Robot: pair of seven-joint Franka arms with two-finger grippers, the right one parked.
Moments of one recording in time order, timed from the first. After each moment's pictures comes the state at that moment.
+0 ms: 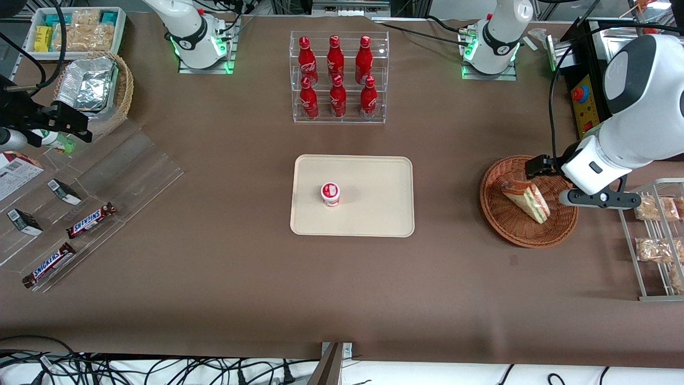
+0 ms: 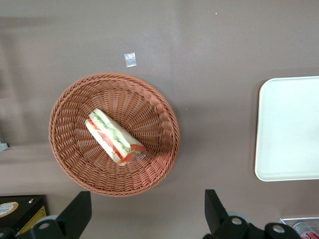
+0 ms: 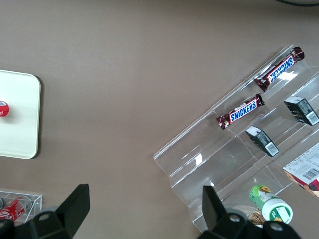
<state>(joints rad) -0.01 0.22 -0.09 -1.57 0.02 1.69 -0.07</state>
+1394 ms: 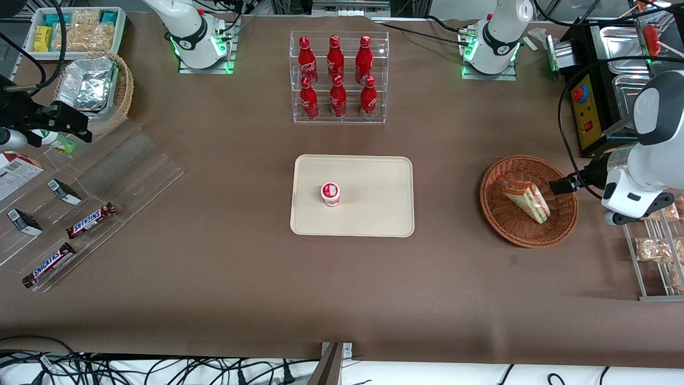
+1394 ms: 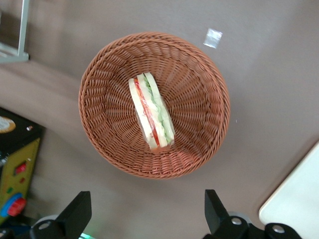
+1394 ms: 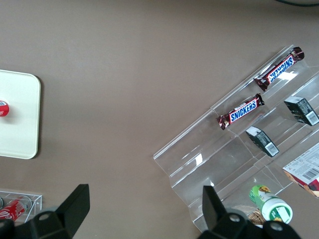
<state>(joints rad) 0.09 0.32 -0.08 -1.57 0.02 1.64 -0.49</state>
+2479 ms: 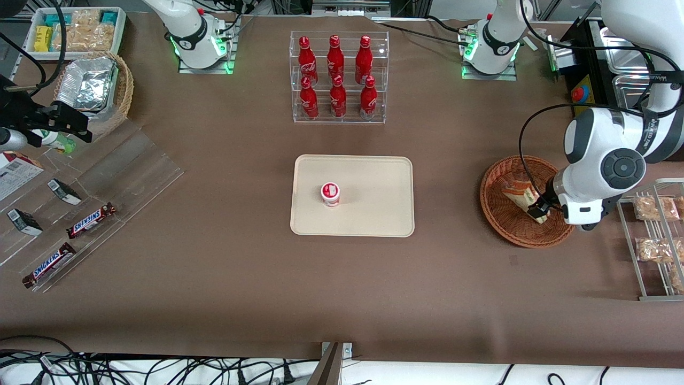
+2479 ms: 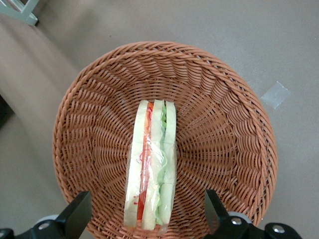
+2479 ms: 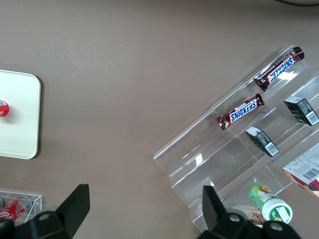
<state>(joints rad) 0.08 0.35 -0.10 -1.90 0.19 2.08 -0.97</state>
